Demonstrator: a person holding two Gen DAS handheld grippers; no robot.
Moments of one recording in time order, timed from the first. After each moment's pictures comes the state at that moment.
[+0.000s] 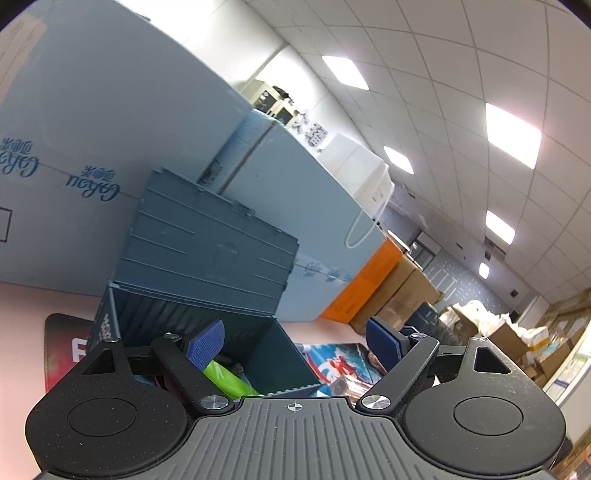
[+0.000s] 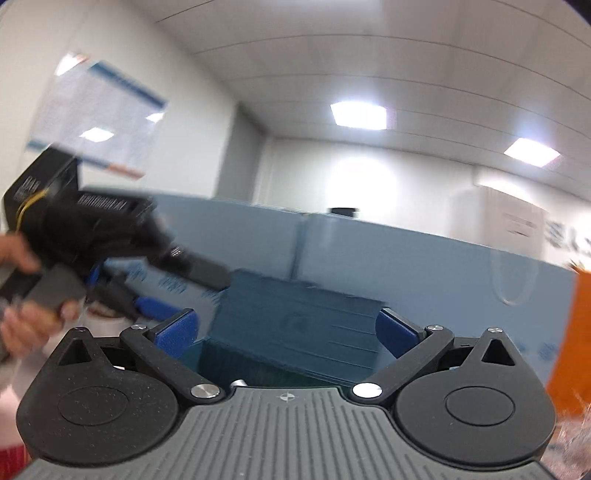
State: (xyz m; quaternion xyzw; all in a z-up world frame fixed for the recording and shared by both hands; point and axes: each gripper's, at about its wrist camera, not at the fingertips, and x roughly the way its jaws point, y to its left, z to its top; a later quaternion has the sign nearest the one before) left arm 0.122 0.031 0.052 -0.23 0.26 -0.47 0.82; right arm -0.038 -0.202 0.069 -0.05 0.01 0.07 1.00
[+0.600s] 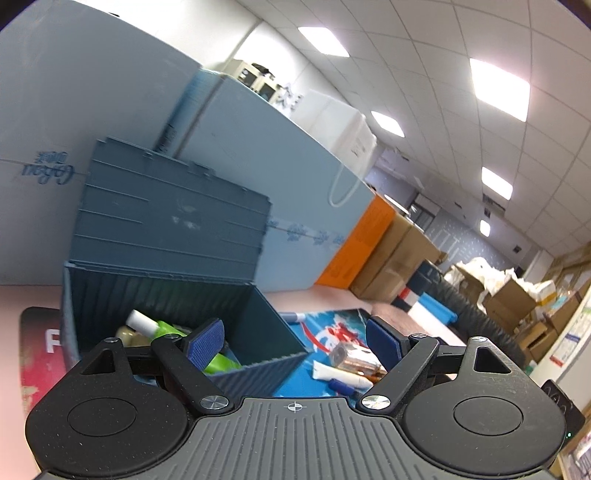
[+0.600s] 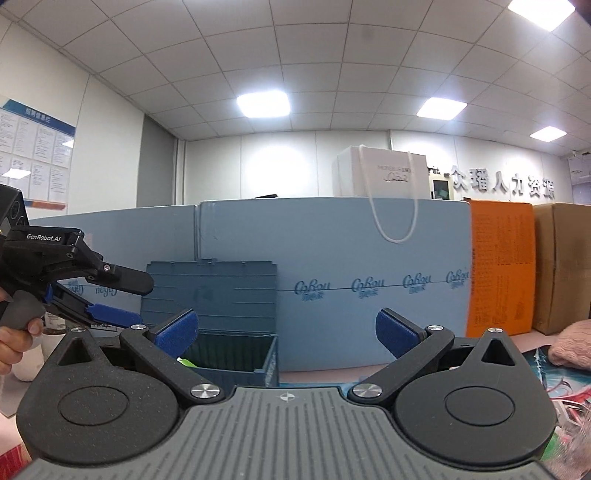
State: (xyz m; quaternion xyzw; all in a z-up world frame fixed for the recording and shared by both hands) left arm 0.099 -0.008 0.049 -0.16 0.27 -0.49 0.81; right arm -0.102 -0.256 0.044 0.04 0.02 -0.04 1.00
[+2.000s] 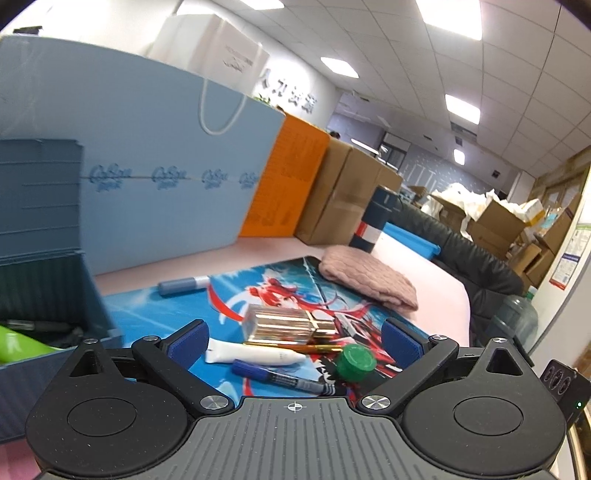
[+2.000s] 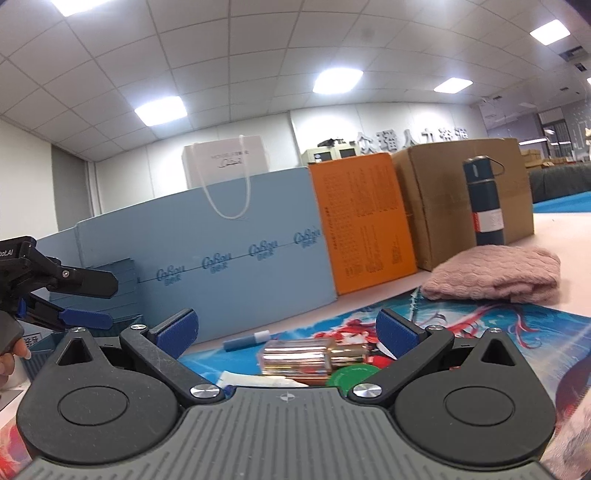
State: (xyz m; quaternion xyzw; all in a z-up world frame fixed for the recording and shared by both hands) left arm 0.025 -0.166 0.051 -0.05 0.28 -0.54 0.79; right arm -0.199 -0.381 0.004 0.15 0.04 -0.17 0.97
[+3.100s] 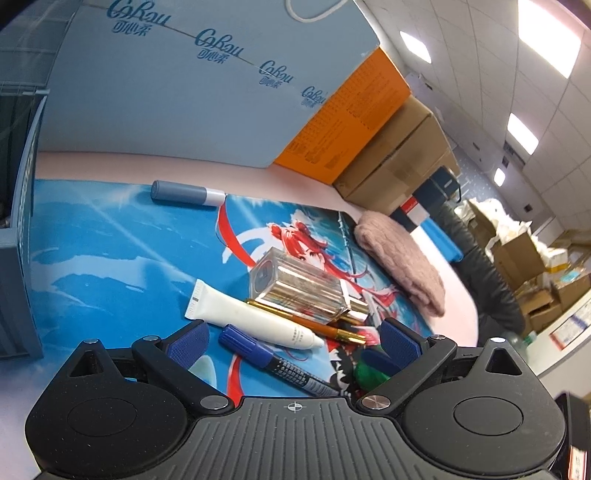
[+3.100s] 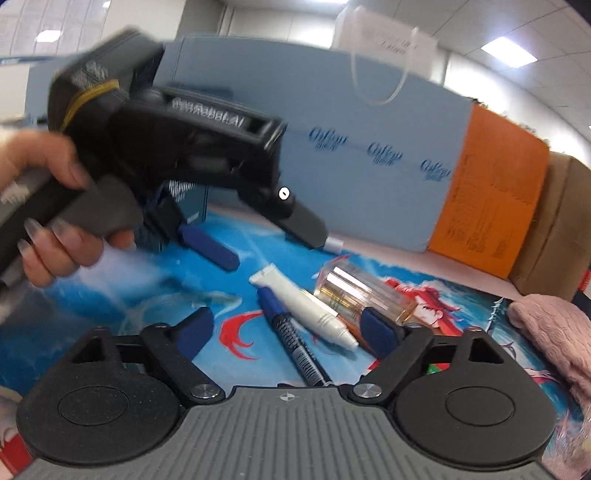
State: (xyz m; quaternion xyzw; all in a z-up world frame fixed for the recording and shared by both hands) left arm 0.073 -0.236 -0.022 -0.13 0.43 -0.48 0.75; right arm -0.091 -0.358 -0.018 -0.08 0.26 0.02 0.96
